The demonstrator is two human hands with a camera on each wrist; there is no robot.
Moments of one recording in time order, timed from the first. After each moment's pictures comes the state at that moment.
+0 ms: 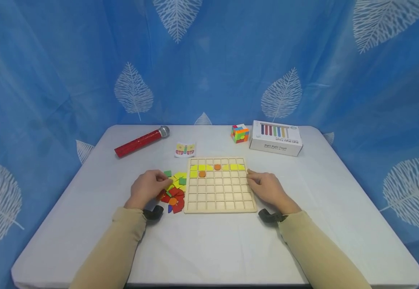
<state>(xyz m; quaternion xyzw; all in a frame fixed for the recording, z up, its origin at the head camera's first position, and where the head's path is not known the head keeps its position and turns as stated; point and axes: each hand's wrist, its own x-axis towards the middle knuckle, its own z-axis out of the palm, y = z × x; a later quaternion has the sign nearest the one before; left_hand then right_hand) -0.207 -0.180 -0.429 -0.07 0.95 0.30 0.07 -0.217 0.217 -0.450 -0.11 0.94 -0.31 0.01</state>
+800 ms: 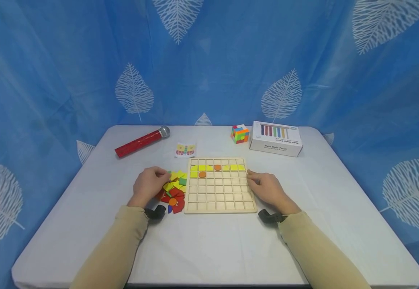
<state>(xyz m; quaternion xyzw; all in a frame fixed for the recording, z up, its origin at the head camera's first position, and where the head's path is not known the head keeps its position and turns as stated) -0.209 -0.175 -0.427 -0.10 0.93 0.35 0.05 -0.217 0.217 -0.452 -0.11 0.94 -0.31 0.00</state>
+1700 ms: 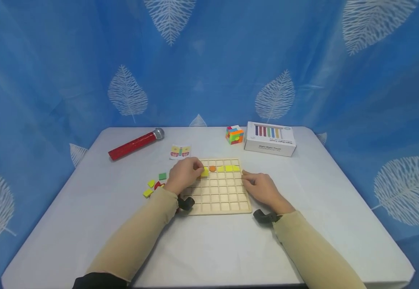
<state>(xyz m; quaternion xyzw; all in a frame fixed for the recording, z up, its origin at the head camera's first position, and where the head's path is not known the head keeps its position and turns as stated) -0.249 -0.066 -0.415 0.06 0.95 0.30 0.02 -0.218 0.220 -0.454 -0.12 0.94 -0.32 0.00</state>
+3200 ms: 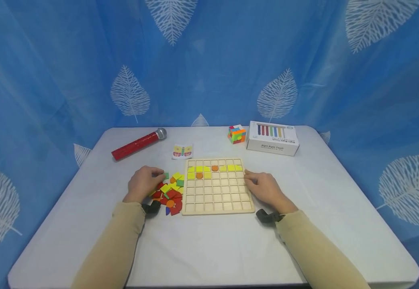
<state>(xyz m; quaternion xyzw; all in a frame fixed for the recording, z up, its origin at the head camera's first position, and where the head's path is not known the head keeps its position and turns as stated) -0.233 -0.189 -0.440 -0.07 0.95 0.30 0.05 -0.218 0.219 -0.454 -0.11 0.94 -0.31 0.00</state>
